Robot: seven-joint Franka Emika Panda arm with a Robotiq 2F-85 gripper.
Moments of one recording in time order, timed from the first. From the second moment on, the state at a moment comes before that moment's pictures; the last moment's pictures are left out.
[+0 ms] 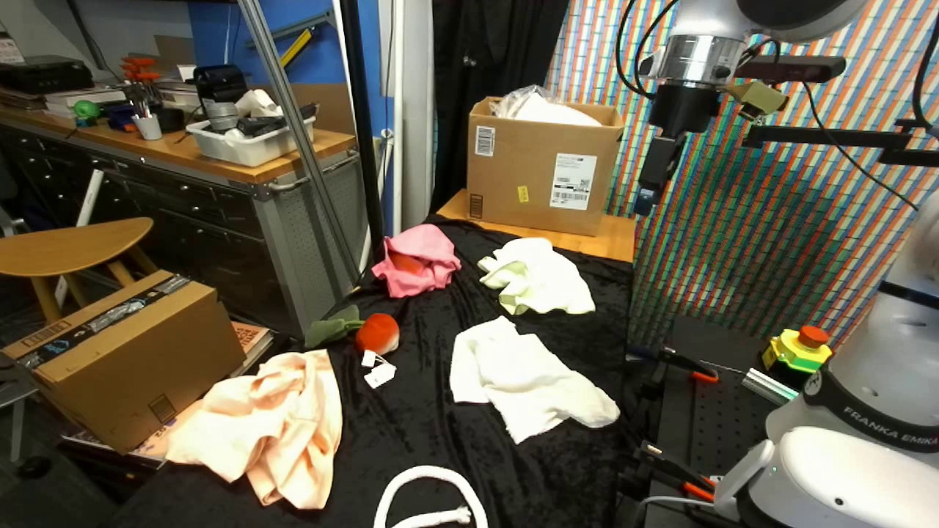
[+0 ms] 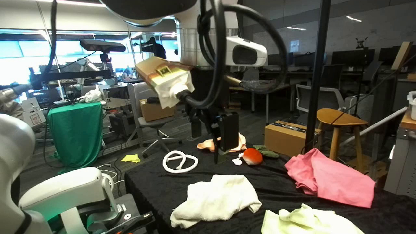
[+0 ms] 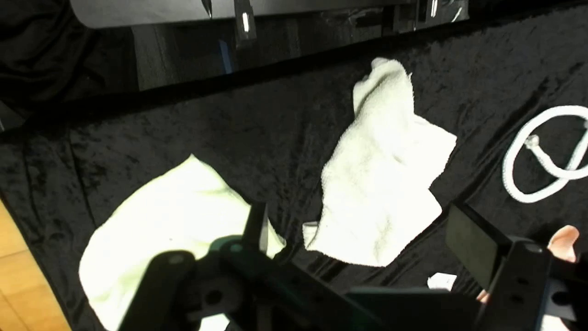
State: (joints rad) arm -0.07 -0.68 -0.19 -2.69 0.03 2.01 -0.19
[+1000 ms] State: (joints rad) arm -0.04 -0.08 -0.14 -2.26 0.02 2.32 -0.37
